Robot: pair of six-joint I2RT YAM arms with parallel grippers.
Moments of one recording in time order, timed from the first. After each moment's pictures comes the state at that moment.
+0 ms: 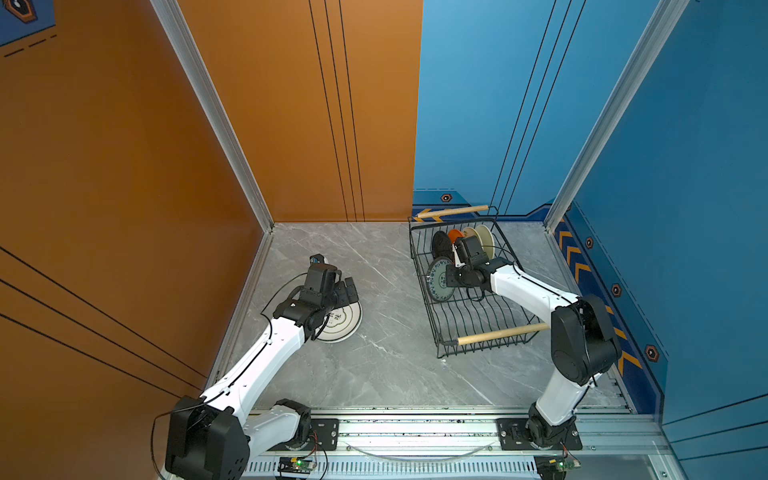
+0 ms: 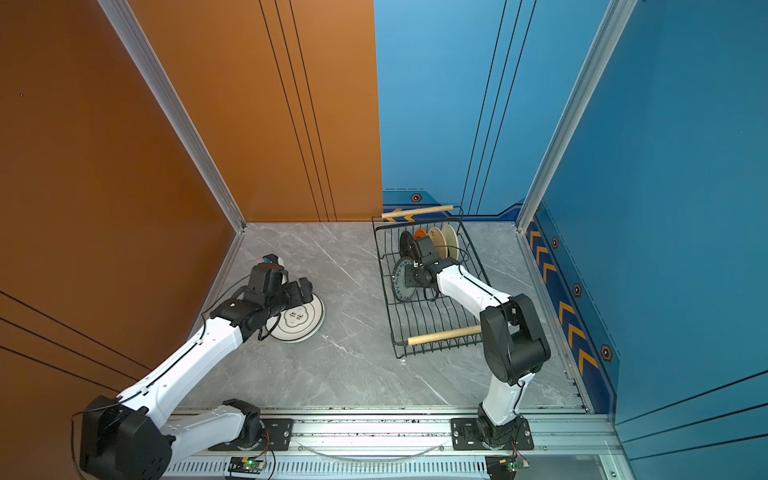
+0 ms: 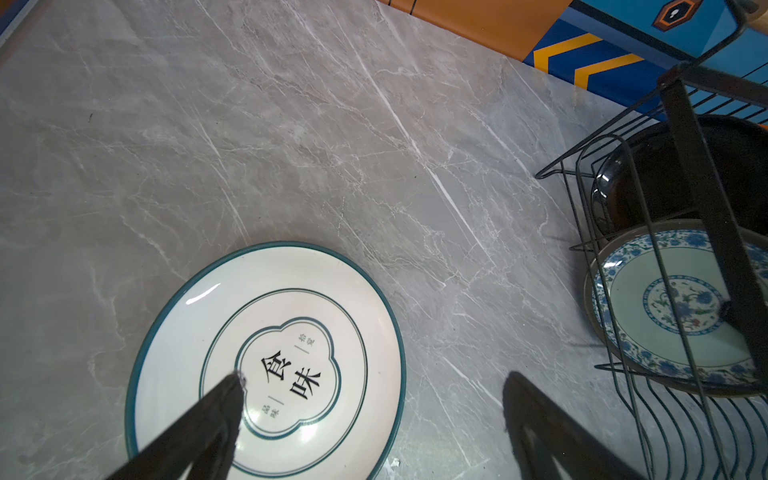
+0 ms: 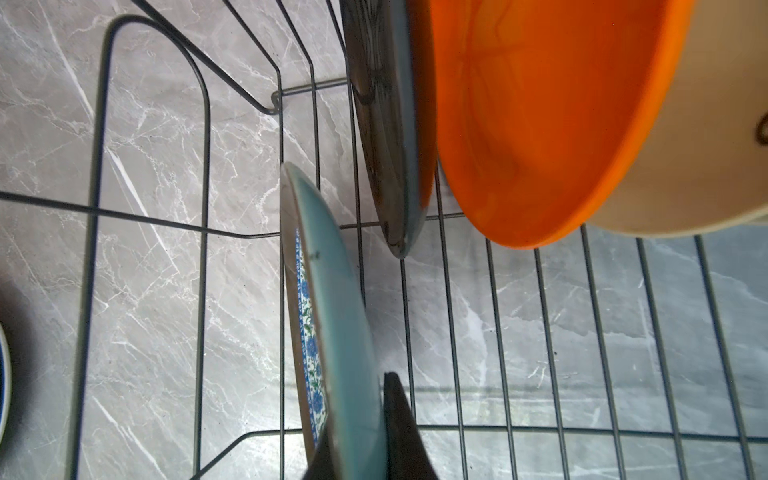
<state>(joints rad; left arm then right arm) -0.31 1.15 0.86 -0.46 -0.16 -0.53 0.43 1.77 1.29 -0.46 0.06 0.34</state>
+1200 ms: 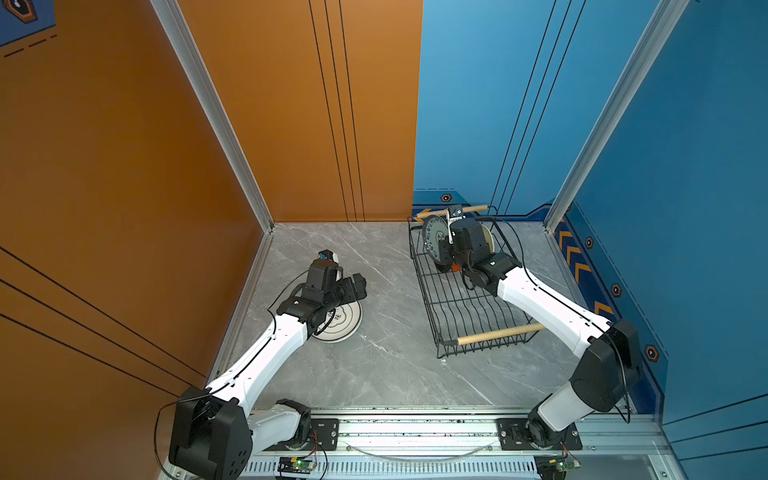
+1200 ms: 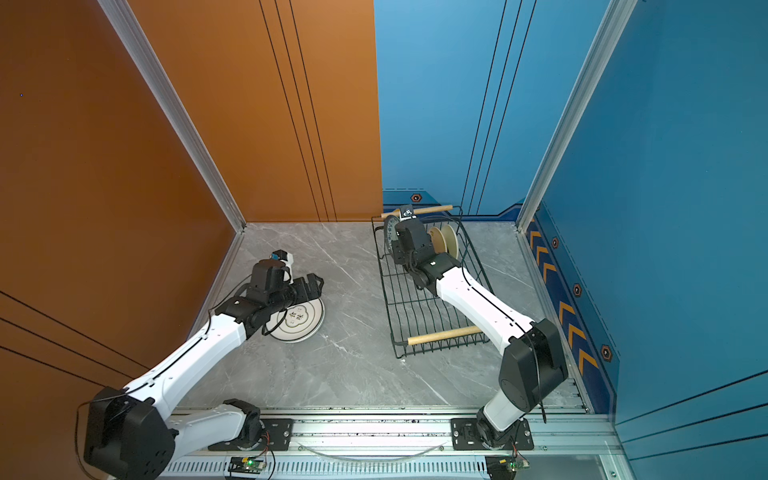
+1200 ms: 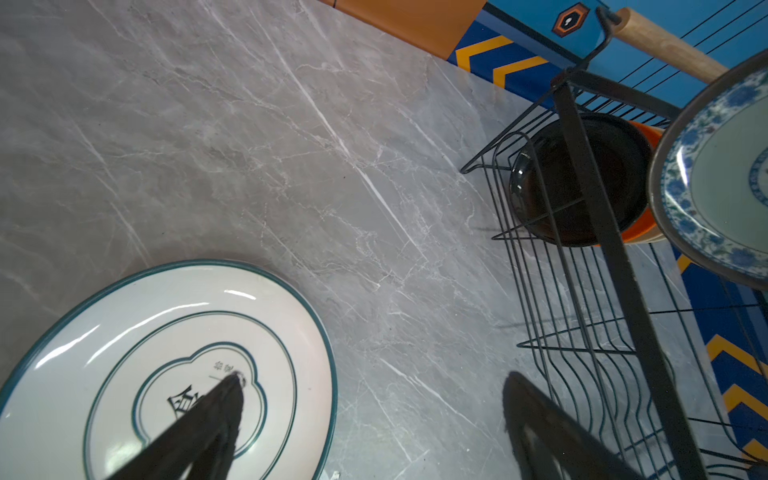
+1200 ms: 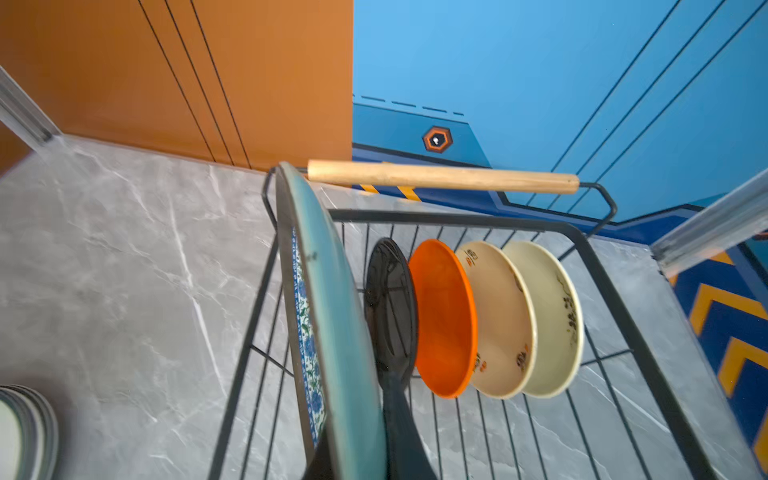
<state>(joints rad) -0.31 1.19 0.86 -0.33 0.03 -0.54 0.57 1.60 1.41 -0.30 0.37 0.16</state>
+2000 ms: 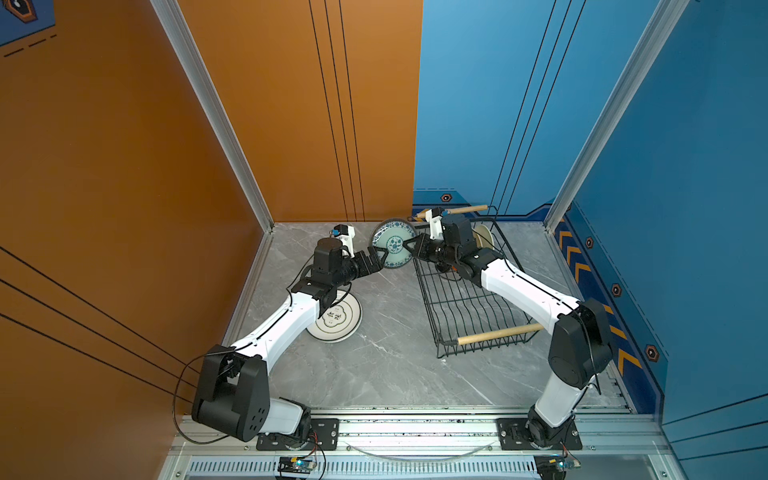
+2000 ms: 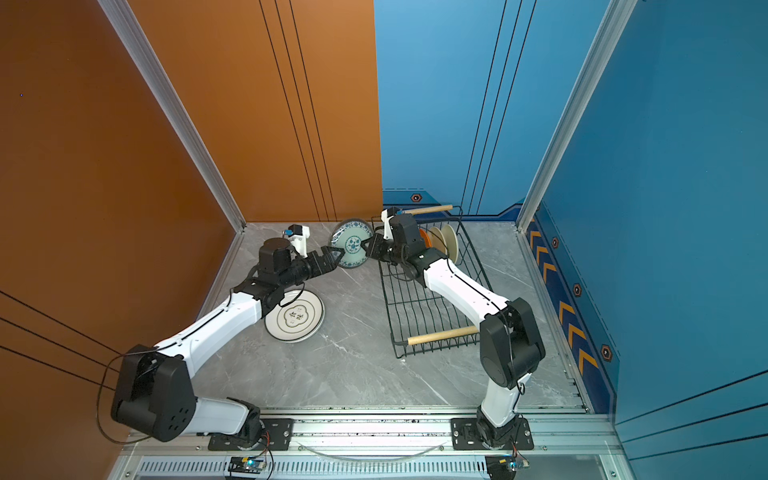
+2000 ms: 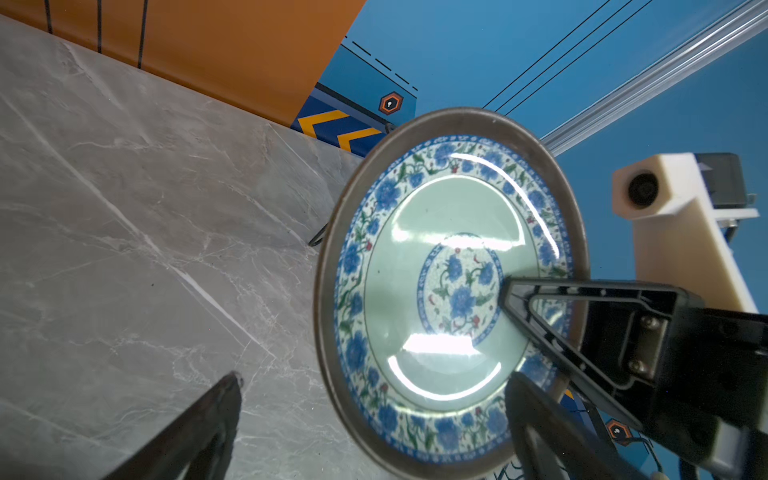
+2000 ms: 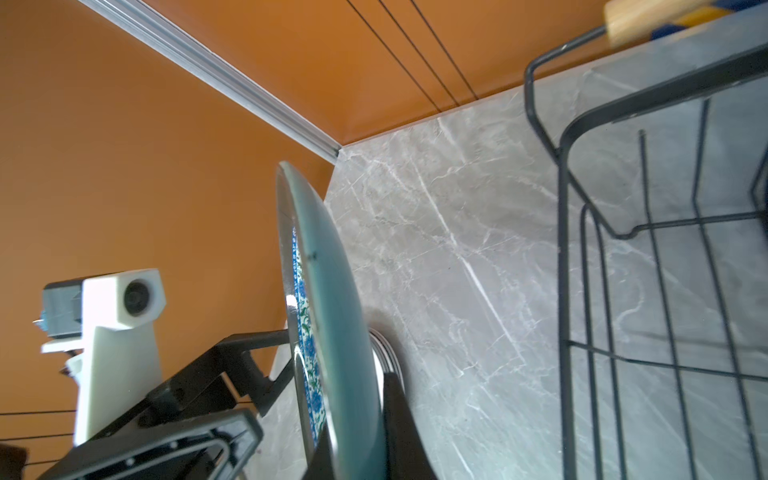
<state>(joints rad) -0.30 1.41 0.98 0.06 0.33 -0.66 0.55 1.77 1.47 -0.12 -0.32 0.76</state>
